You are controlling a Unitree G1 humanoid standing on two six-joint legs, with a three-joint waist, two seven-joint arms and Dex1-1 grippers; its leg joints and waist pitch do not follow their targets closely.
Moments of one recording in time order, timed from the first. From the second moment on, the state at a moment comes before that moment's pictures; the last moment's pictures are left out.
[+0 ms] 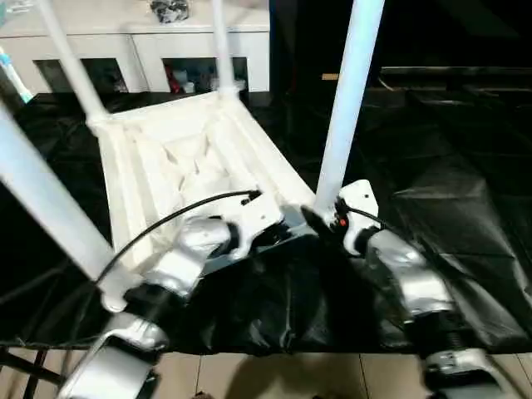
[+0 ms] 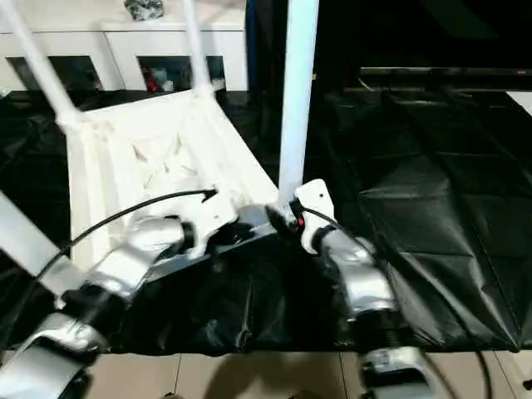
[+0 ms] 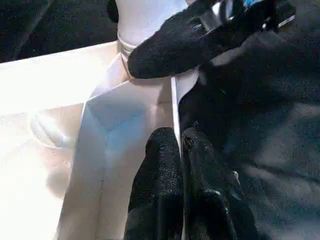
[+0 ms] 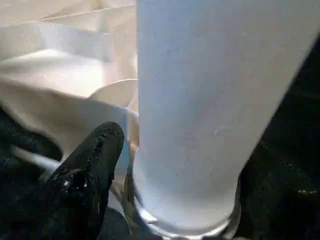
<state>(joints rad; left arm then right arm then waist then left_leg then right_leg) -0.56 0.25 -0.29 0.56 0.12 0.02 -0.93 -0.44 -0.22 0.09 0.51 0.04 0.07 0.66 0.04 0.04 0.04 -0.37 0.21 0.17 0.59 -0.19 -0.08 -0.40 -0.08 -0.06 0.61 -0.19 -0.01</state>
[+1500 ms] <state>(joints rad) -0.58 0.12 -0.29 0.63 0.13 0.06 -0.81 -0.40 -0.11 -0.02 0.48 0.06 0.15 0.43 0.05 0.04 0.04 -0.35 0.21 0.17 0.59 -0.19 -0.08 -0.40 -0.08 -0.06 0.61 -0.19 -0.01</state>
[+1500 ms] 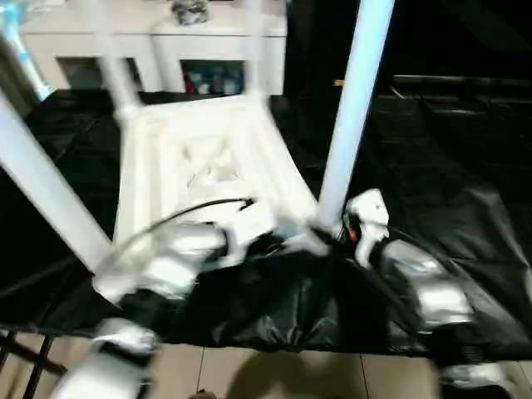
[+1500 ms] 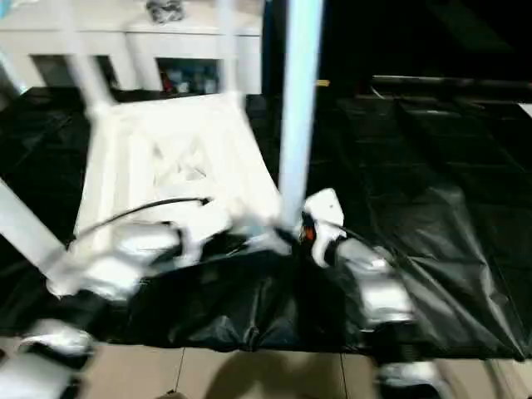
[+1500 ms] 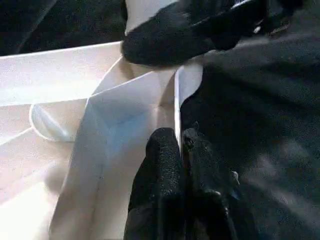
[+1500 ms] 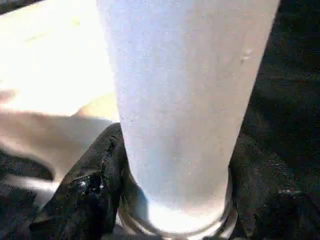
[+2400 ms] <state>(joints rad) -0.51 0.34 -0.29 0.52 0.02 -0.02 -1.12 -0.43 -0.33 0.16 0.47 0.09 0.06 0.99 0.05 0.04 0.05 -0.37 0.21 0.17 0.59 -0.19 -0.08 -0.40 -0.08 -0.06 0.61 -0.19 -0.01</state>
